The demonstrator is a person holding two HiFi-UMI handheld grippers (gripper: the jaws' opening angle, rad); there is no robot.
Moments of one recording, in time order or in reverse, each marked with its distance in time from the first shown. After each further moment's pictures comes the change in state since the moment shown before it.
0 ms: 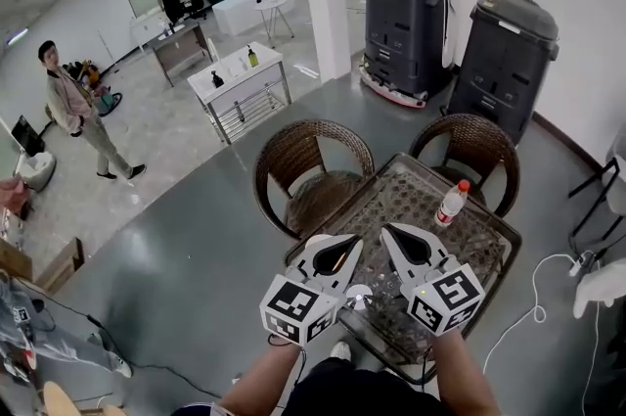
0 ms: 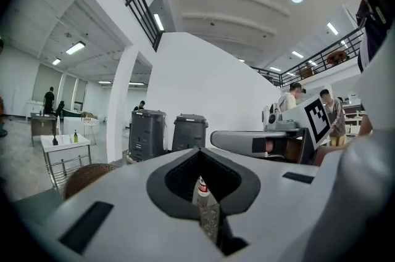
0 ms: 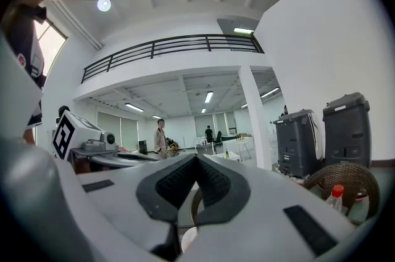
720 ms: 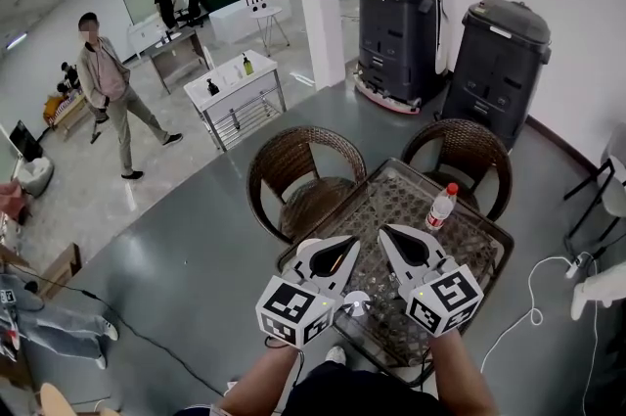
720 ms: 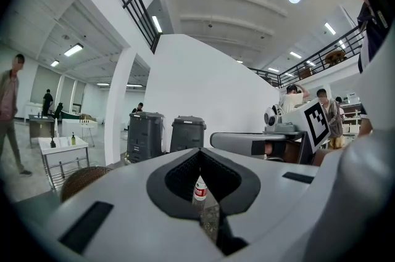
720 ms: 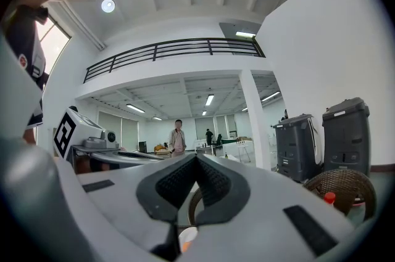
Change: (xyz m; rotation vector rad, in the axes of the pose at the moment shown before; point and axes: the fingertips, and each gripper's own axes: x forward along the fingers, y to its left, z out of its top) left arm 0.009 -0.021 0.011 0.023 -0.003 -0.004; right arm -0.020 -0.011 0.013 -0.025 -0.026 0.007
